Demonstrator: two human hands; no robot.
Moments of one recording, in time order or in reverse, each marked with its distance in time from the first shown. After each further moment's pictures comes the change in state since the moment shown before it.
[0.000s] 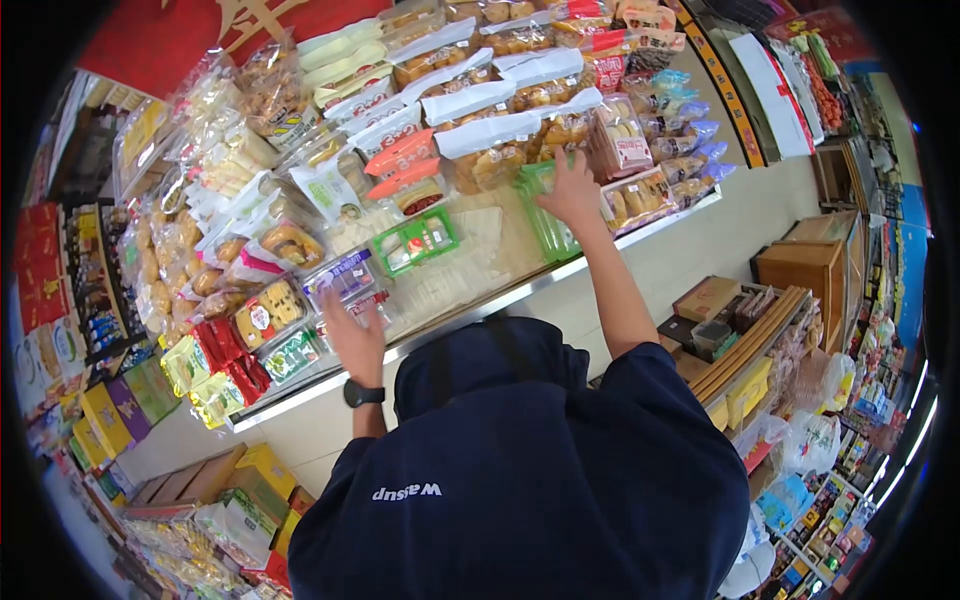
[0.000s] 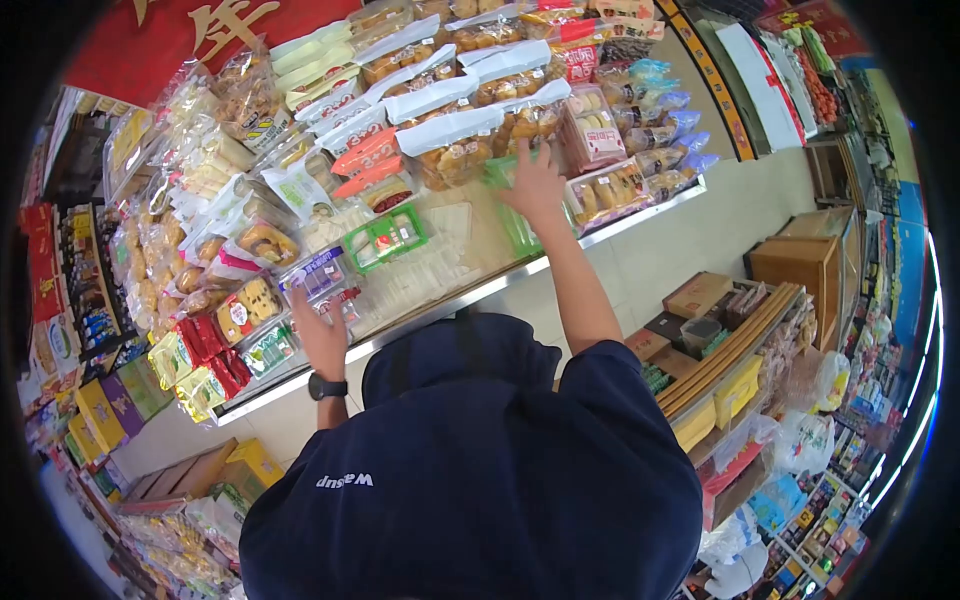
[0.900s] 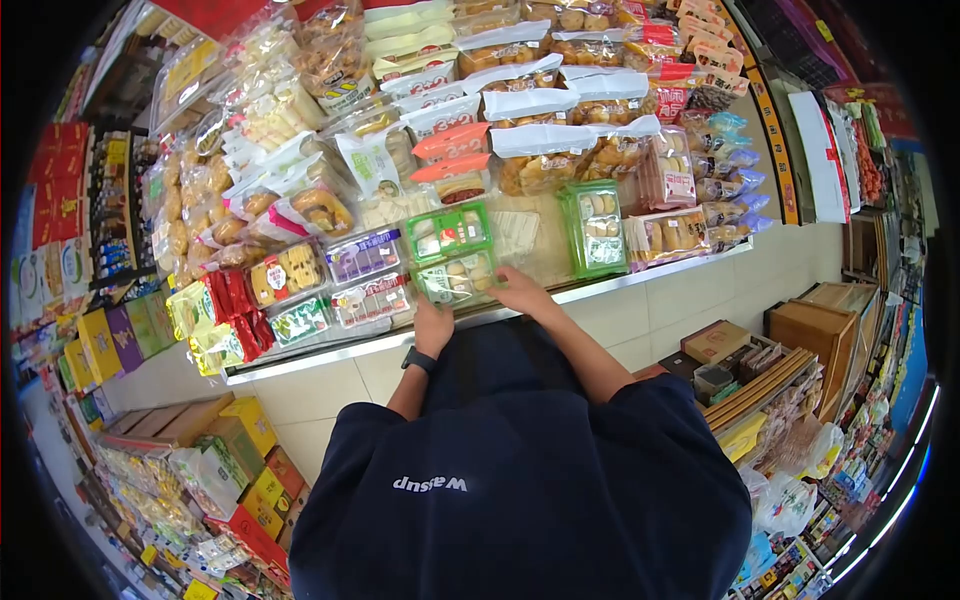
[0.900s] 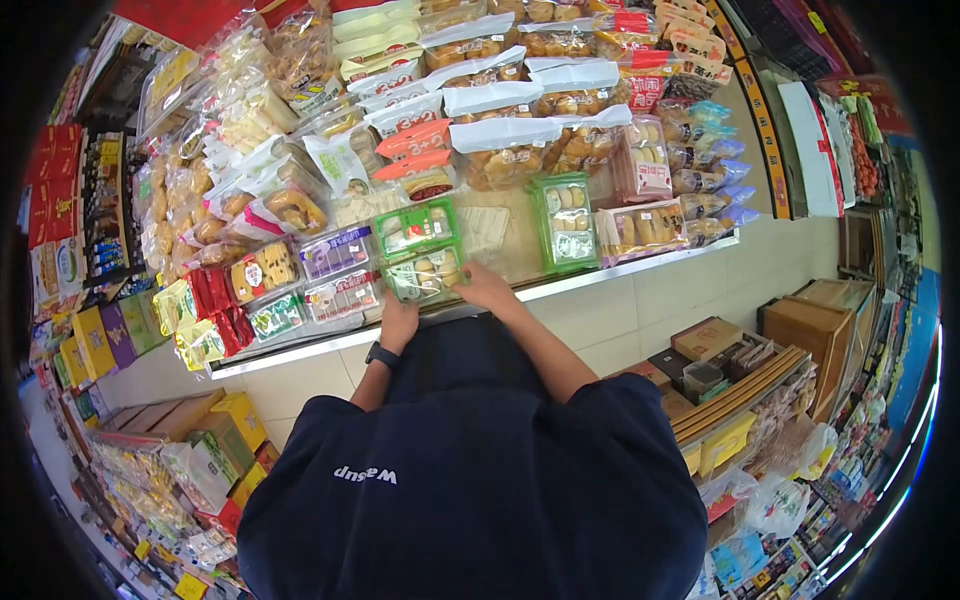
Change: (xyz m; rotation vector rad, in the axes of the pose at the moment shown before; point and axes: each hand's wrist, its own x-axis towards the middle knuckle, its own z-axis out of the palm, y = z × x) left_hand -0.073 -0.002 0.126 -0.369 -0.470 -0.449; right_hand -0.130 -0.071 0.120 0.645 -0.819 -0.086
